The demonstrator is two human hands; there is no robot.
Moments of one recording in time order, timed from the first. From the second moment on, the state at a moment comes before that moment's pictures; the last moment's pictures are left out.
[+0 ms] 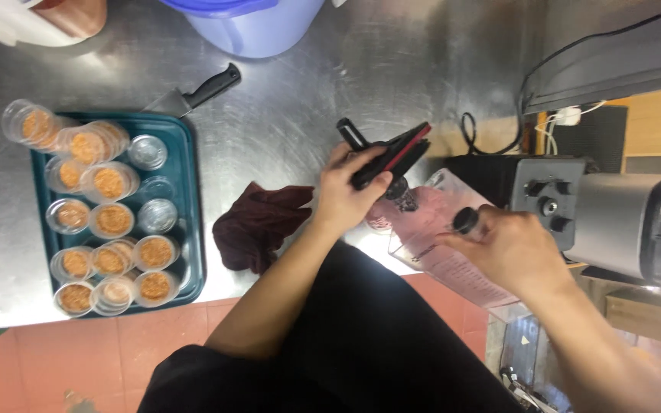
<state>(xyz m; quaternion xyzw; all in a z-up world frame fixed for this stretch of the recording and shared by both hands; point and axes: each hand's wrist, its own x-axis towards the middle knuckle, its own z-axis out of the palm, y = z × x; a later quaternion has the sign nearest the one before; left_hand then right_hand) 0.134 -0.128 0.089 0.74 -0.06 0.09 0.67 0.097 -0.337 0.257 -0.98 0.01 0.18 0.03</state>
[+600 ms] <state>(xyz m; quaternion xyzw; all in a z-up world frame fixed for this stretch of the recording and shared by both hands) 0.136 -0.125 0.097 0.73 -0.10 0.11 0.66 0.096 -0.330 0.262 -0.98 0.04 0.20 0.04</state>
